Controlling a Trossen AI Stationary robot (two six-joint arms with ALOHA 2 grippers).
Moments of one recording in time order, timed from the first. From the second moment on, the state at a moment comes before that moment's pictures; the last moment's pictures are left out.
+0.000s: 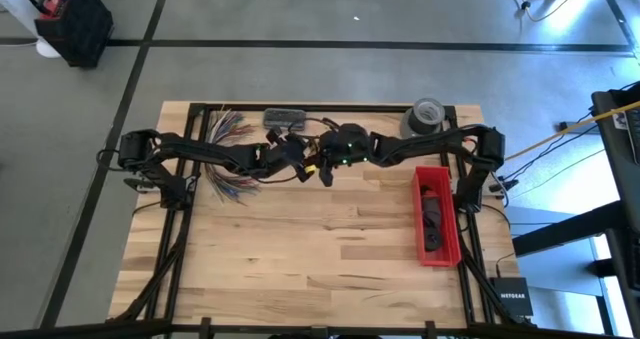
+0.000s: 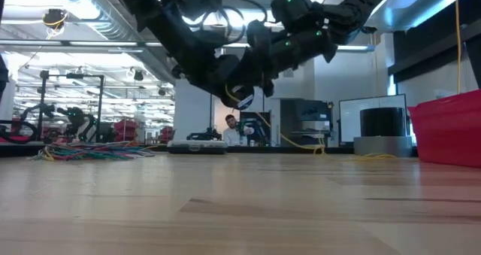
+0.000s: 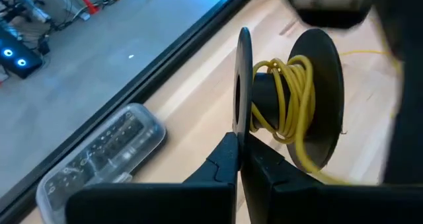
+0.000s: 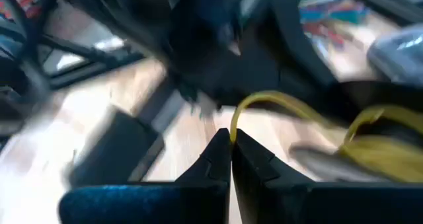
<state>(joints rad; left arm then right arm) 0.13 1.58 0.95 -0.05 -0.63 -0.19 -0.25 1.79 1.02 0.37 -0.25 0.23</state>
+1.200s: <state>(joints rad) -0.05 1.35 0.95 -0.37 -0.61 -0.12 -0.22 1.71 1.07 0.15 -0.14 0.00</state>
